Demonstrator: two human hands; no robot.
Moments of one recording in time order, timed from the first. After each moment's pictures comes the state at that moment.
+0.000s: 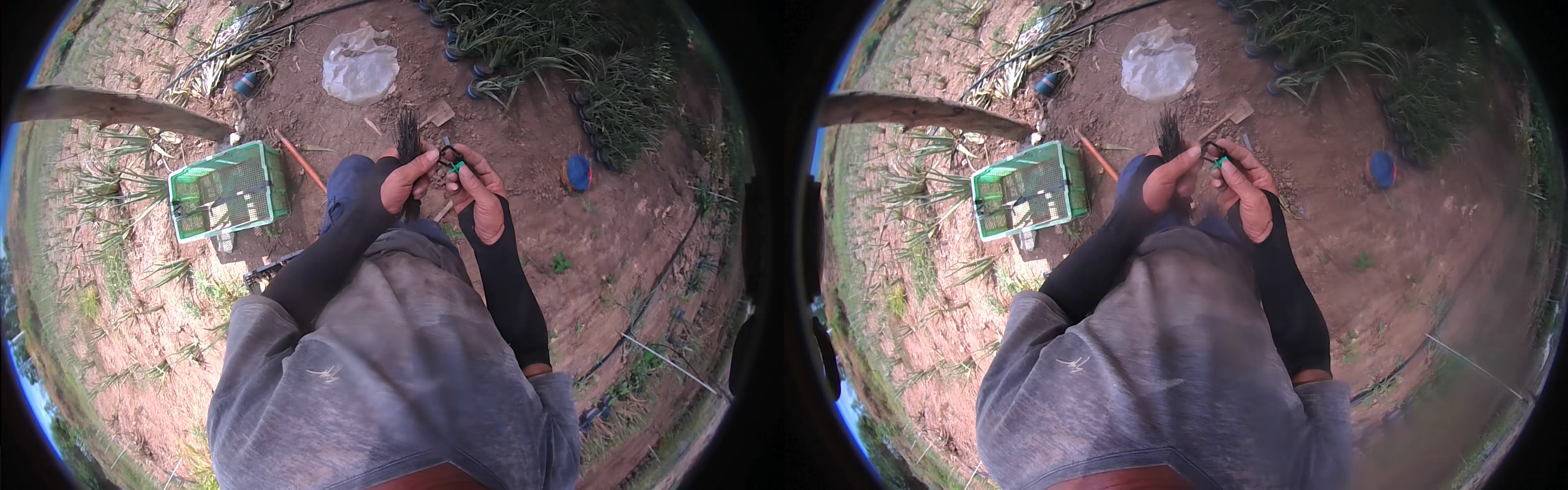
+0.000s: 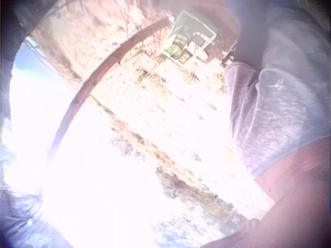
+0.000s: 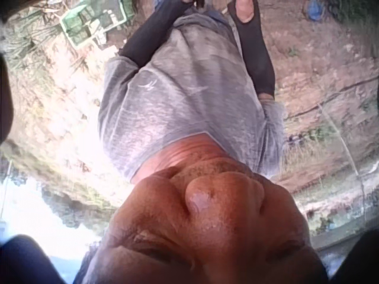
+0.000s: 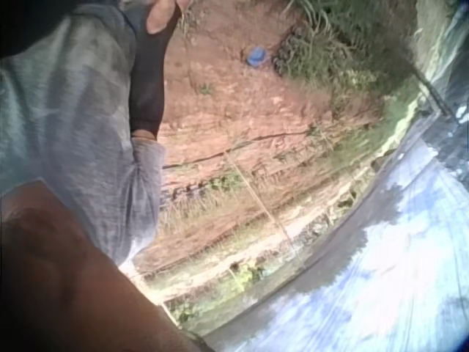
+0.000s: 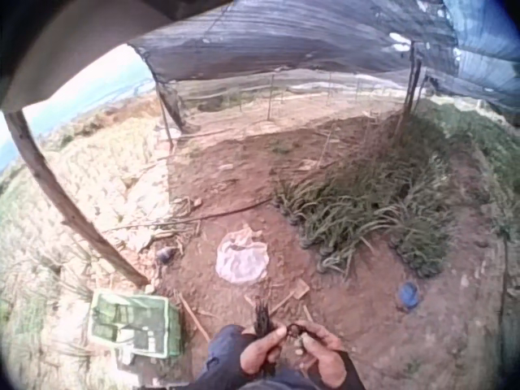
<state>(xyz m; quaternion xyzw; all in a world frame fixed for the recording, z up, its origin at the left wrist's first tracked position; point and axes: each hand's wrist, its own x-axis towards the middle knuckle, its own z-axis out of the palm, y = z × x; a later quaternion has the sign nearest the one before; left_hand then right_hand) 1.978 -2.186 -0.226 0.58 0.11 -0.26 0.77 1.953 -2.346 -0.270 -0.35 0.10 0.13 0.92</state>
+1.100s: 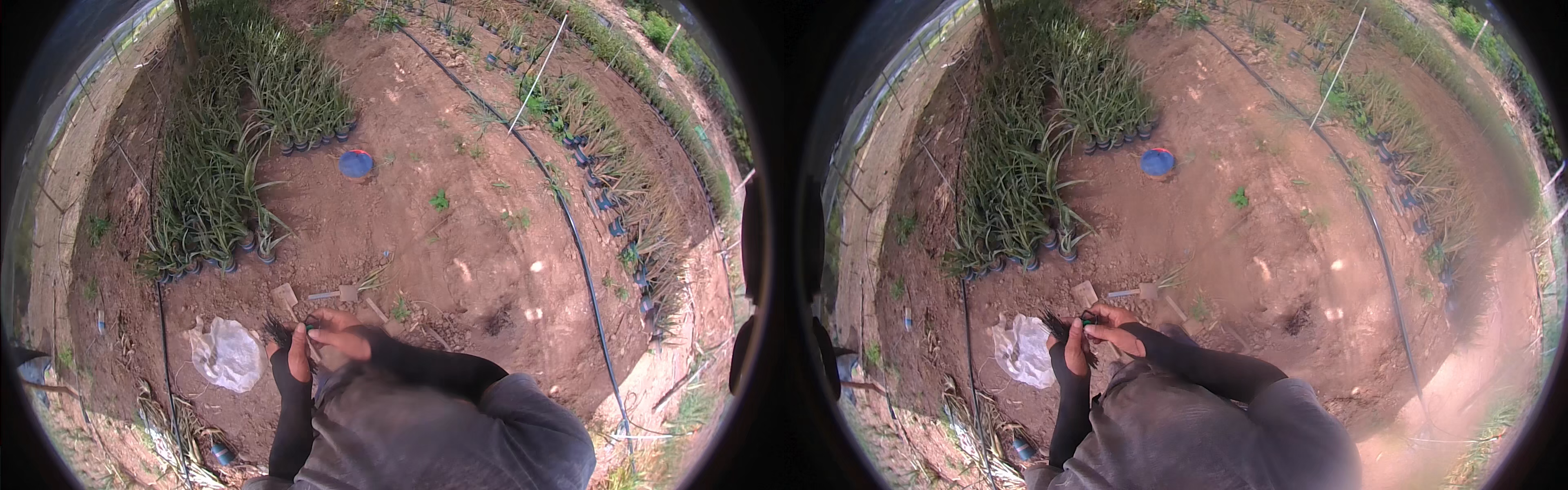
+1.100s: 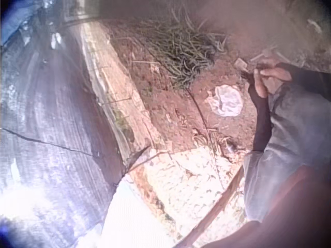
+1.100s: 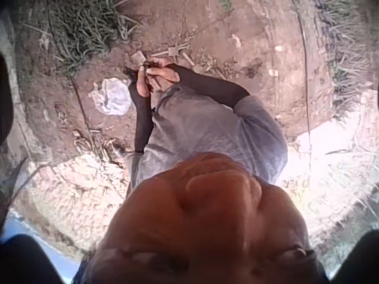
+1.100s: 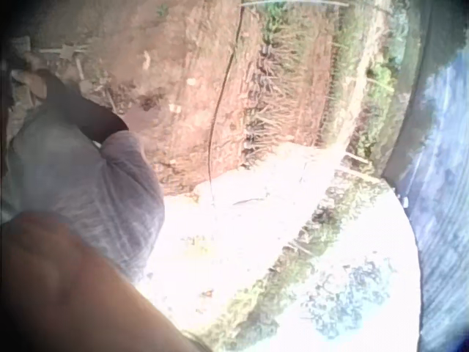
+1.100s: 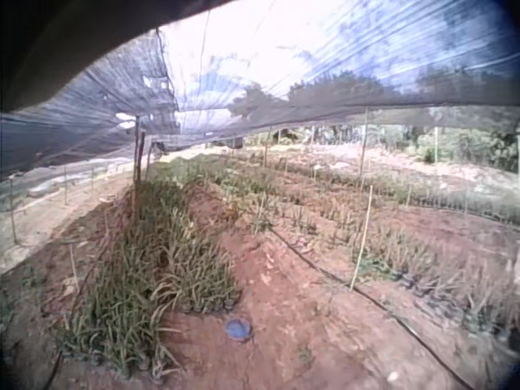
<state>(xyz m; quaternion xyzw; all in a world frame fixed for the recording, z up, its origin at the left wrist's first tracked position) 2.122 -2.258 -0.252 0.66 -0.14 -0.36 0.64 2.019 -2.349 -0.282 -0.44 0.25 -0.16 0.85</state>
